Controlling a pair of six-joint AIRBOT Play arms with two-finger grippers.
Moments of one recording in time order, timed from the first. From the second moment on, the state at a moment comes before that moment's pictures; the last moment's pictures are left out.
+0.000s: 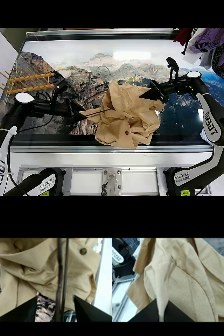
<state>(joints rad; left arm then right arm) 0.06 -1.19 0.87 0.58 -1.36 -0.18 -0.11 -1.75 1.41 -0.24 1.84 -0.03</state>
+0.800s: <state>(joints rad) 0.35 -0.90 0.87 0.59 -1.16 -0.52 -0.12 -1.74 1.41 -0.23 1.84 -0.01</state>
